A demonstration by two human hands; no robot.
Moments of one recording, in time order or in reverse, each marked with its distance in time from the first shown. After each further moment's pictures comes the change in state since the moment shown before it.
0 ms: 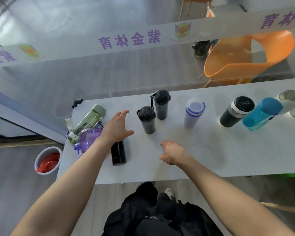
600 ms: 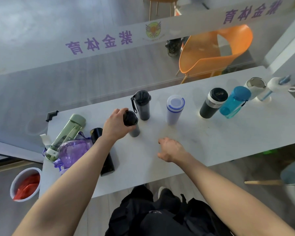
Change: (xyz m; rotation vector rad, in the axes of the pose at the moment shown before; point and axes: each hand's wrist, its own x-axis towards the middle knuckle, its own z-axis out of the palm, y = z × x) left_hand 0.041 0.049 0.025 -0.179 0.084 0.134; right_hand -0.019 0.028 -0.009 0.041 0.052 0.153
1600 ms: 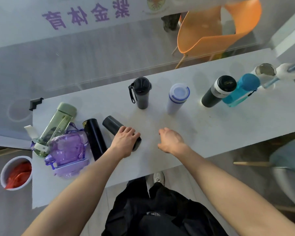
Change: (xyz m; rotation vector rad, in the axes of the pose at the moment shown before) left_hand -0.031 -0.051 0.097 0.668 -0.476 0.484; right_hand 0.021 -0.009 0.005 -0.026 -0.033 0.124
